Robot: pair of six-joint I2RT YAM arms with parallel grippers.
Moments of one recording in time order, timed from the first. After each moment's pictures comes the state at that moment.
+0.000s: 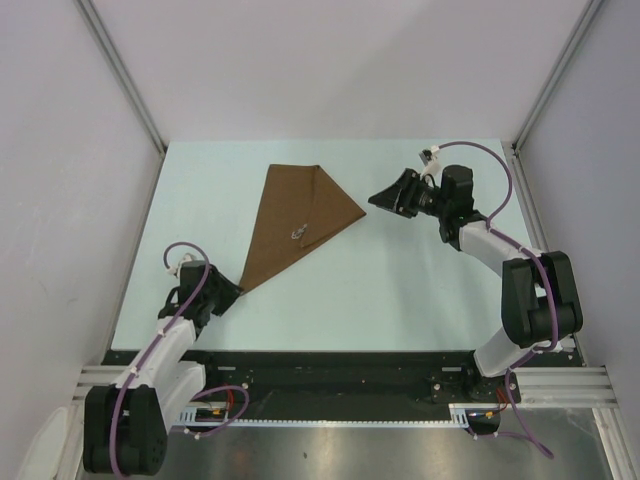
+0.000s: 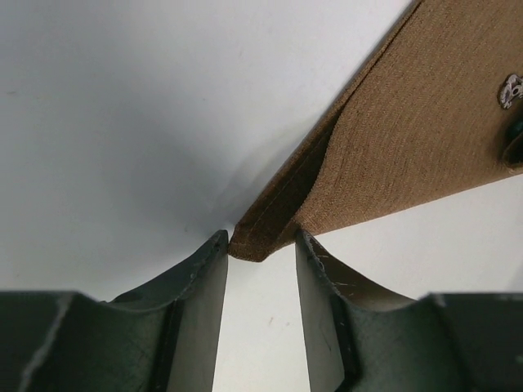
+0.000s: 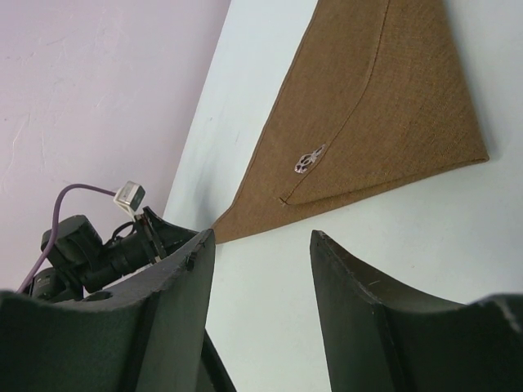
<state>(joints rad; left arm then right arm) -0.03 0.87 0.27 -0.25 0.03 -0.86 0.20 1.60 0.96 0.36 -0.72 0.74</state>
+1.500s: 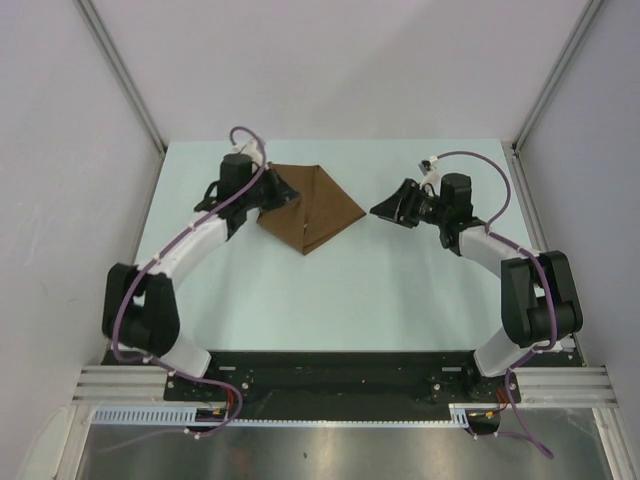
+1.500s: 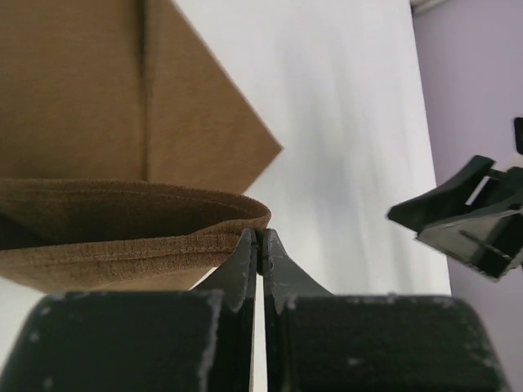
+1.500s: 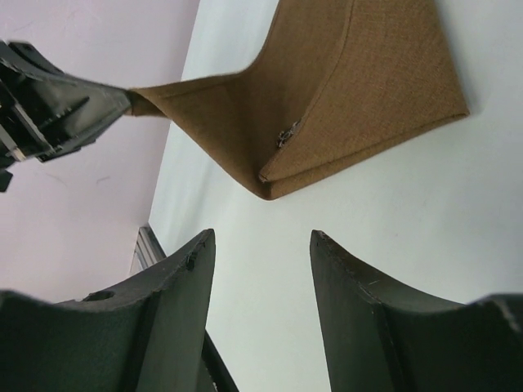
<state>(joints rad) -0.28 1.49 1.08 -0.07 0.29 -0.63 0.19 1.60 0.91 0.33 -0.72 0.72</state>
